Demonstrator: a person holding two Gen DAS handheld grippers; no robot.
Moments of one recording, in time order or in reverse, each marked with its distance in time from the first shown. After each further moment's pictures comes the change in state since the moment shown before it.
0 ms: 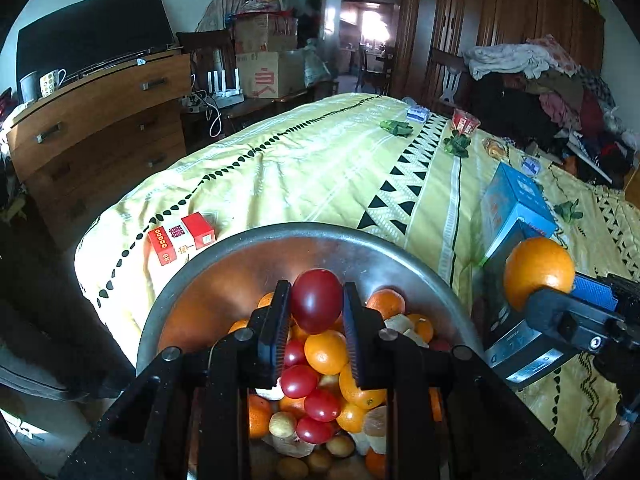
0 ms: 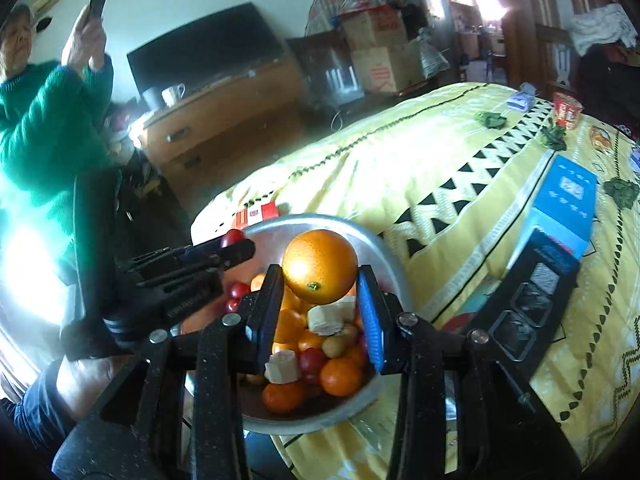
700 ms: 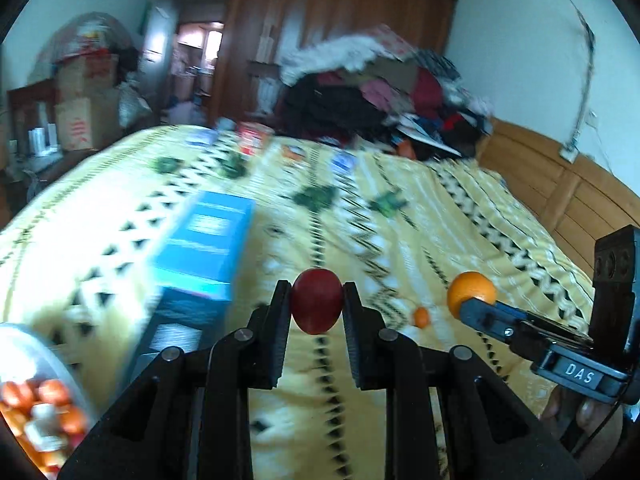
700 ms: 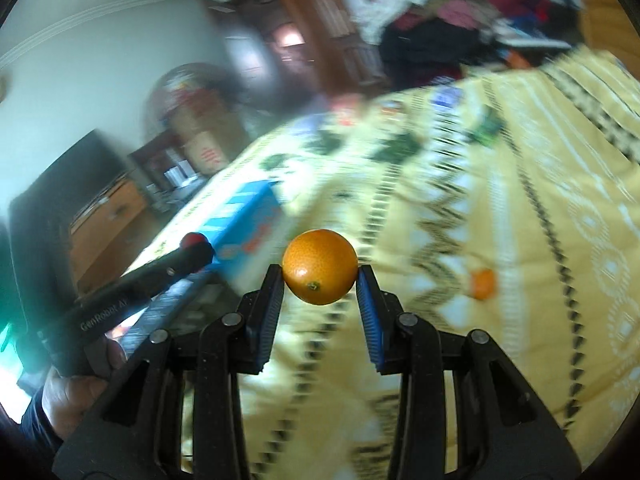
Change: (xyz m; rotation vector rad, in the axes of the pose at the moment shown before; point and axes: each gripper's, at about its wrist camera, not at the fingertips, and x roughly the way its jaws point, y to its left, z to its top) left arm -0.017 -0.286 0.035 0.199 -0.094 -0.510; right arm -0.200 -0.249 -0.081 0.392 -0.276 -0.306
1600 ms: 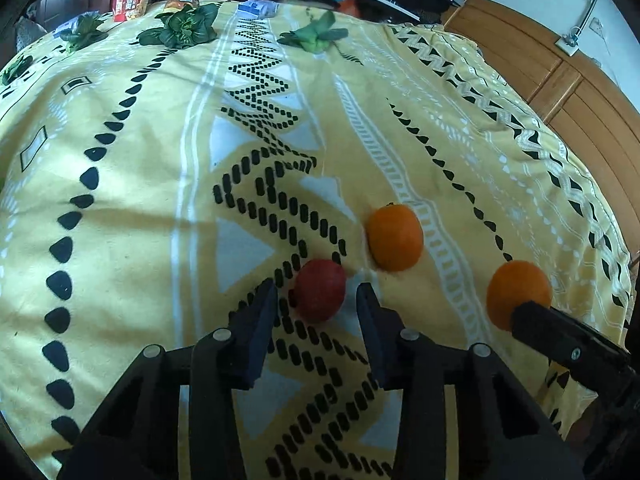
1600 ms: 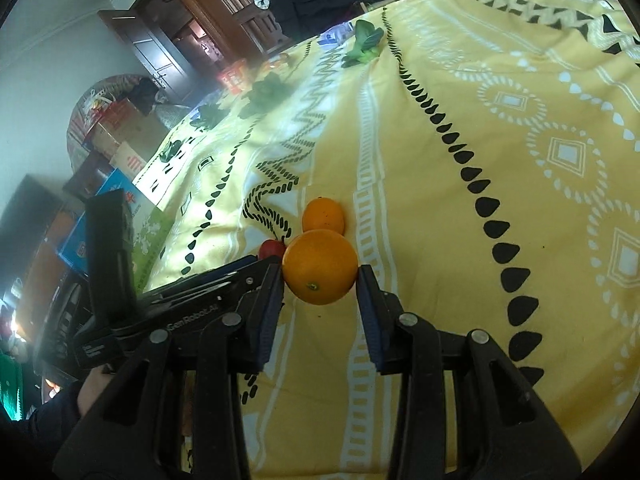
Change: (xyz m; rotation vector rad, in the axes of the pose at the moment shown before) left arm 0.312 -0.150 -0.109 0.101 0.462 -0.248; right arm 0.041 -0.213 -0.064 0.302 0.109 -0.204
